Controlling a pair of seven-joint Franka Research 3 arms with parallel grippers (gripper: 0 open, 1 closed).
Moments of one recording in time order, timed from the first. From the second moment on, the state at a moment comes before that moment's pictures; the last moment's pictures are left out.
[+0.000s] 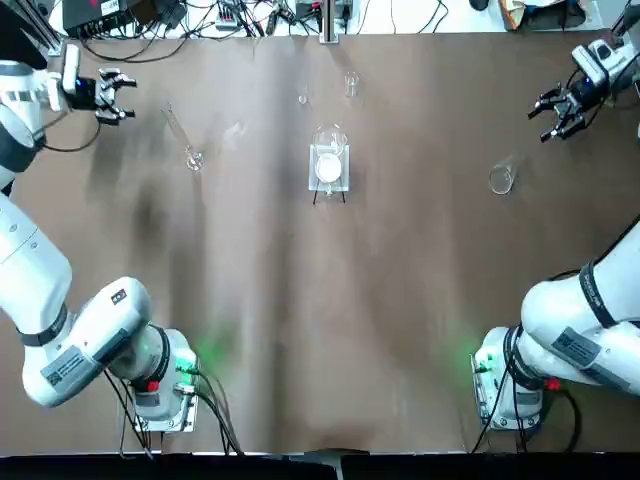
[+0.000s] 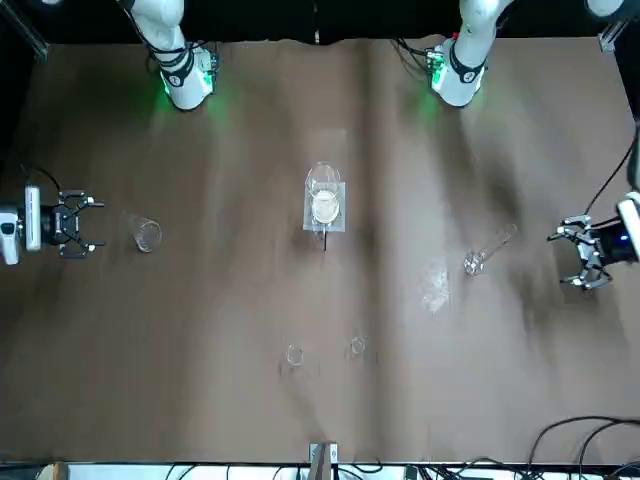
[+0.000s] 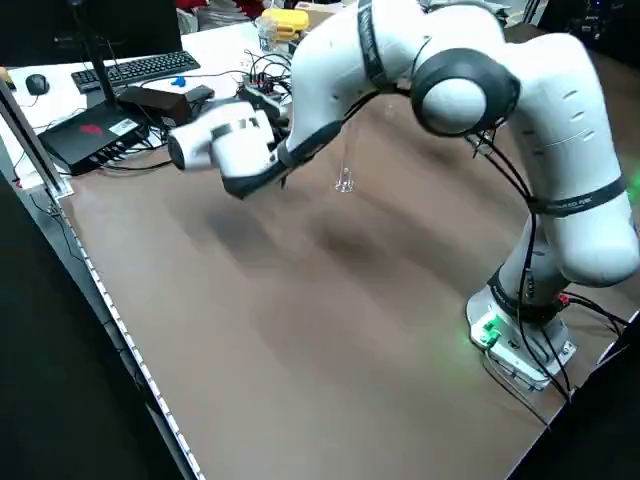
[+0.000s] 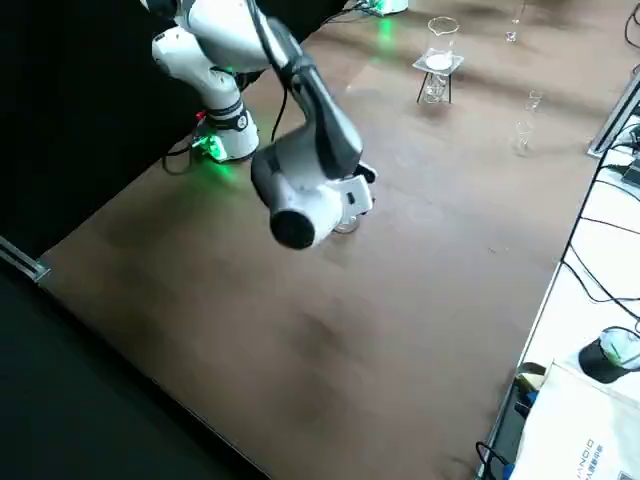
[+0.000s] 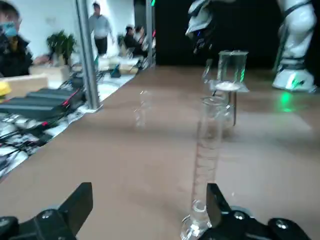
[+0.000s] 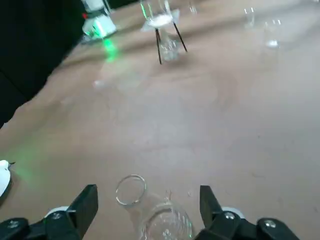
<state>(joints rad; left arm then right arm) 0.66 0.68 -0.09 -1.60 -1.01 1.48 2.37 -0.48 0.53 -0.07 -1.68 0.64 1.42 -2.25</state>
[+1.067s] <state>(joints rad) 0.52 0.84 -0.10 -1.59 -1.03 1.36 2.49 -0.59 0.76 -0.07 -1.69 0.82 1.26 -2.58</state>
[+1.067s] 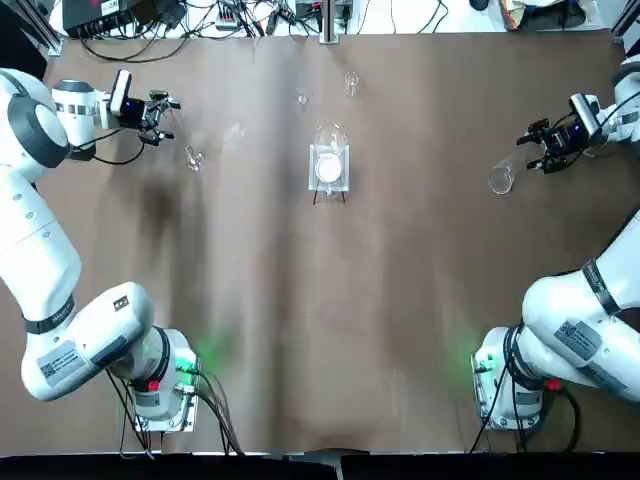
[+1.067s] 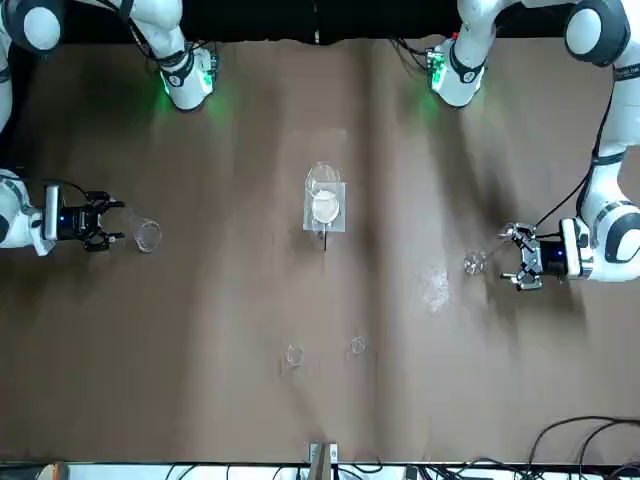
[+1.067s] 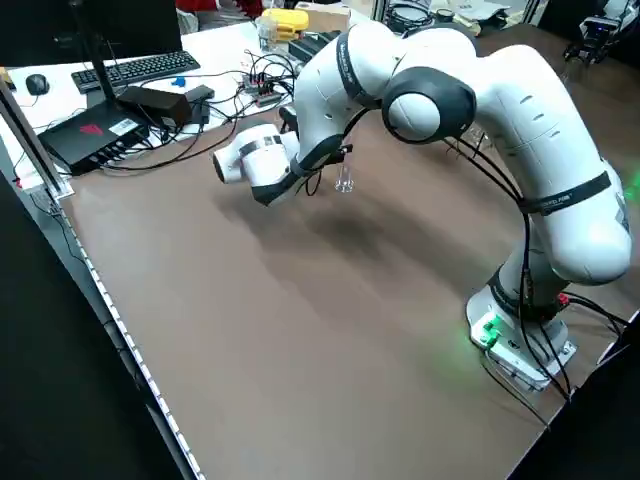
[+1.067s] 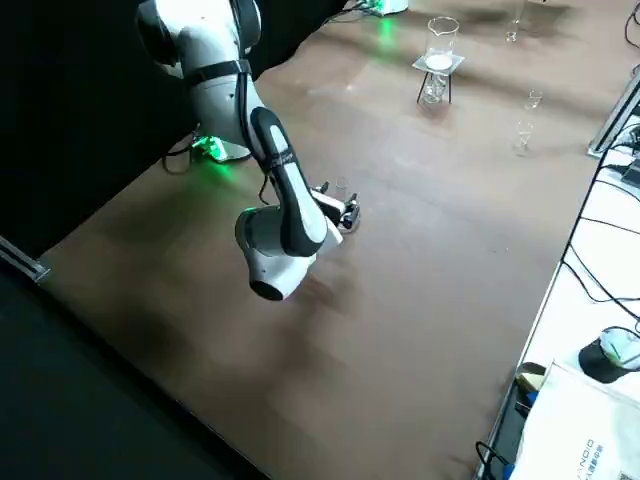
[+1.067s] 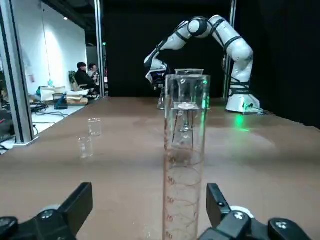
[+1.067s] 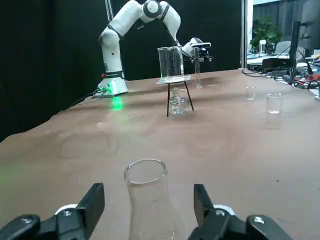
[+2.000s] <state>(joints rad) 0.51 0.84 -0.10 -1.61 -0.98 1.33 2.50 -0.58 0.79 -0.06 -1.70 0.84 1.22 -2.64</state>
